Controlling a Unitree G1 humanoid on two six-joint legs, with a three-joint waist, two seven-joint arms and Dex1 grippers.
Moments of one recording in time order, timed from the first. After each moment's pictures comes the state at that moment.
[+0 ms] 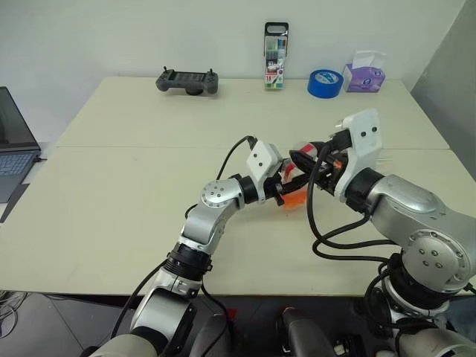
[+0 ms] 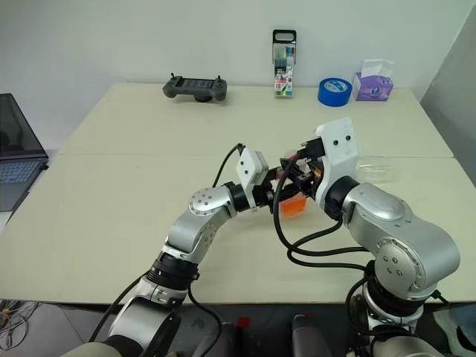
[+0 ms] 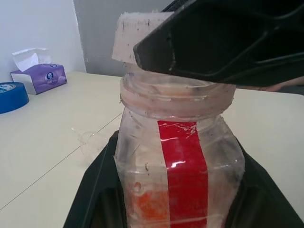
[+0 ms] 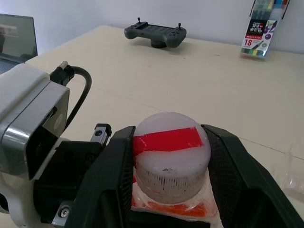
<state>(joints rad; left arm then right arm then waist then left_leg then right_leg) -0.64 0.12 -0.23 0.13 -0.24 0.21 -0.75 -0.65 -0.21 -0.20 -0.83 0.49 1.50 0.16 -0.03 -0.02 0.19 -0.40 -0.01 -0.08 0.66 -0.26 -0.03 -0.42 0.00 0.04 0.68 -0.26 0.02</state>
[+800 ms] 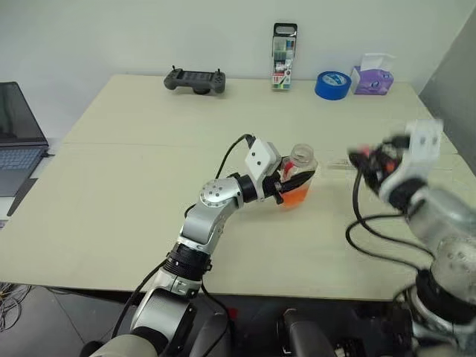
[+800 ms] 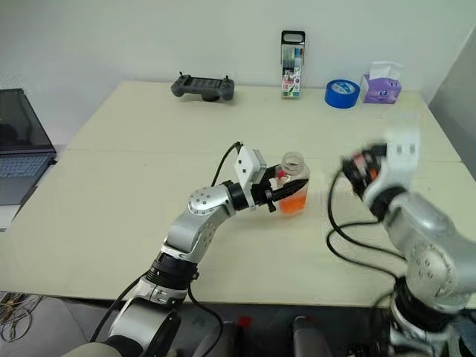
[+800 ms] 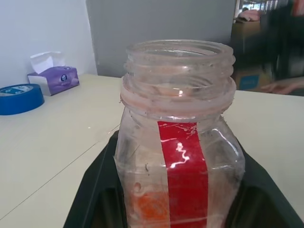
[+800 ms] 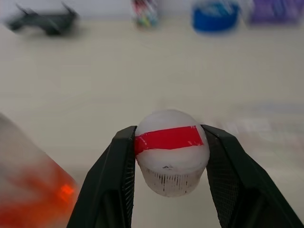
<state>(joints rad) -0.64 0.13 -0.20 0.12 -0.23 0.21 -0.75 -0.32 -0.28 -0.43 -0.67 0.44 1.30 0.09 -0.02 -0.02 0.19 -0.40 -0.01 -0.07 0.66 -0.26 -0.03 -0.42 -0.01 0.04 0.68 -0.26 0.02</state>
